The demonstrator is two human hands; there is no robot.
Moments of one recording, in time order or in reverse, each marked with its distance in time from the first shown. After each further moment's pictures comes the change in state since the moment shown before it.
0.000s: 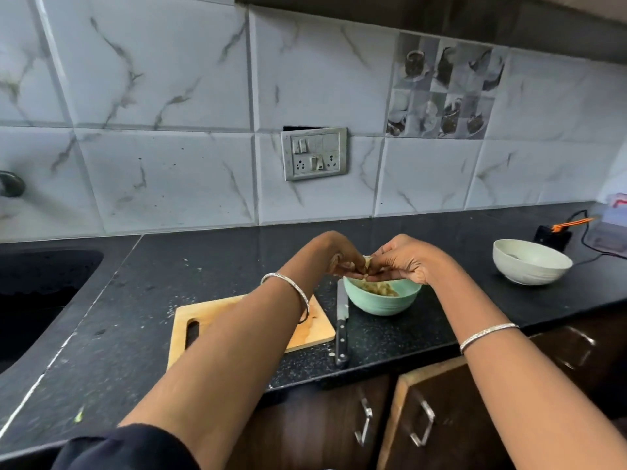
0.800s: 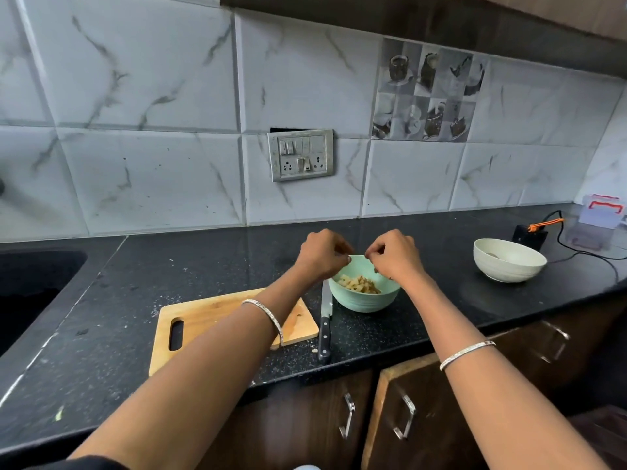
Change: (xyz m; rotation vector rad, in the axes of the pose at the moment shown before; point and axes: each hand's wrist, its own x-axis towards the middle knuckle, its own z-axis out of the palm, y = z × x) left_hand 0.000 -0.028 0.002 0.558 0.431 0.669; right_hand -0.014 0.016 0.001 -0.742 0.512 -0.345
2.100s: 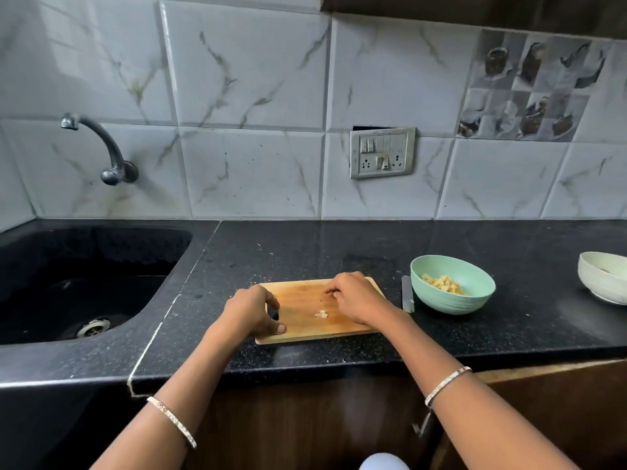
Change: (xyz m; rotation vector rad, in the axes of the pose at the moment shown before) left_hand -0.194 -0.134 -0.115 0.198 -0.147 -0.674; right_hand -0.071 -0.121 0.136 -0.089 -0.439 -0.492
